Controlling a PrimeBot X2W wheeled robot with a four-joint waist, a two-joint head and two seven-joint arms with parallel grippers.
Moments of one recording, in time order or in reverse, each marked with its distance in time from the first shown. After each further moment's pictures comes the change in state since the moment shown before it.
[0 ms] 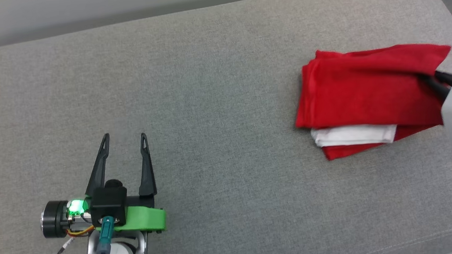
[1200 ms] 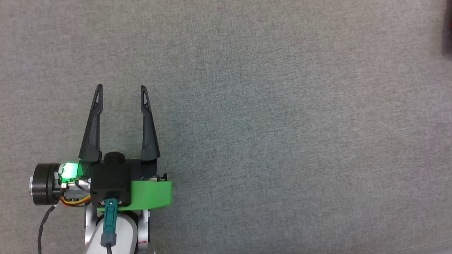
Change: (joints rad) left arm -0.150 0.070 -0.106 -0.123 0.028 0.118 0.000; right arm -0.390 -0.094 -0.058 0.664 -0.091 0.000 -0.179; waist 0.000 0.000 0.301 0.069
